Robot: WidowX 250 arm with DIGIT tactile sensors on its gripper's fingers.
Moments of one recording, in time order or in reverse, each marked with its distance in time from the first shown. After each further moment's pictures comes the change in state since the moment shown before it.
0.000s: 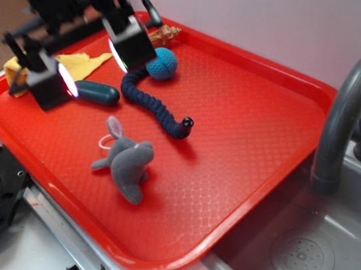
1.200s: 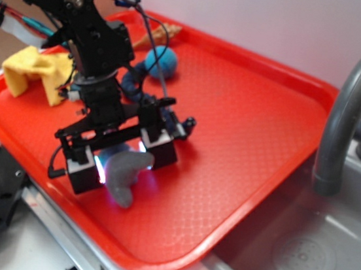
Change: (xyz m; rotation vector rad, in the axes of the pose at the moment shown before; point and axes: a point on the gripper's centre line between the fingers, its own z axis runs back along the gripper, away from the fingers) arm 0.017 0.024 -0.090 0.194 0.044 0.092
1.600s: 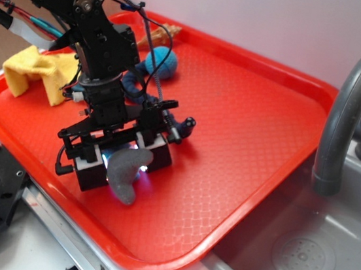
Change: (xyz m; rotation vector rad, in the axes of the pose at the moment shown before) arm 0.003 -0.003 -0.001 0.013 -0.045 -0.015
